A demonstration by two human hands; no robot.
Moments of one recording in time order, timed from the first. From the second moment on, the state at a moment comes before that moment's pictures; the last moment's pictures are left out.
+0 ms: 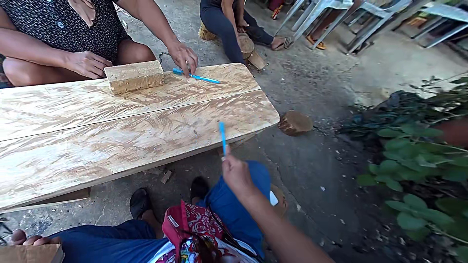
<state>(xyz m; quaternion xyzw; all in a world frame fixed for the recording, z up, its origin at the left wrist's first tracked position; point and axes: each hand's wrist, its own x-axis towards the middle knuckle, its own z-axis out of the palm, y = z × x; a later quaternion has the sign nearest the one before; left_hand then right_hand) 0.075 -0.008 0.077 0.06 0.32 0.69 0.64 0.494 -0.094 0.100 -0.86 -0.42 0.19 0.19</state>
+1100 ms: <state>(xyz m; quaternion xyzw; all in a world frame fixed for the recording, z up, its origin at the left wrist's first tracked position) 0.005 -0.029 0.012 0.12 0.21 0.70 0.68 0.379 -0.040 0.124 -0.71 -0.65 0.25 0.12</state>
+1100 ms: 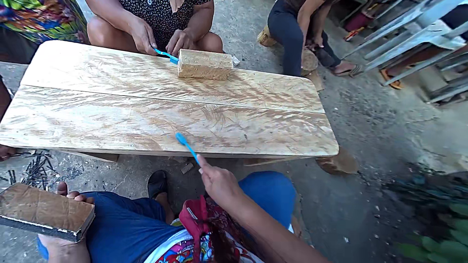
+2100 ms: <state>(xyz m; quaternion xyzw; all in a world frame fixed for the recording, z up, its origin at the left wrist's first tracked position) 0.021 -0.012 0.018 0.09 0.22 0.70 0.68 0.386 -0.039 0.116 -0.70 -0.64 0.27 0.15</state>
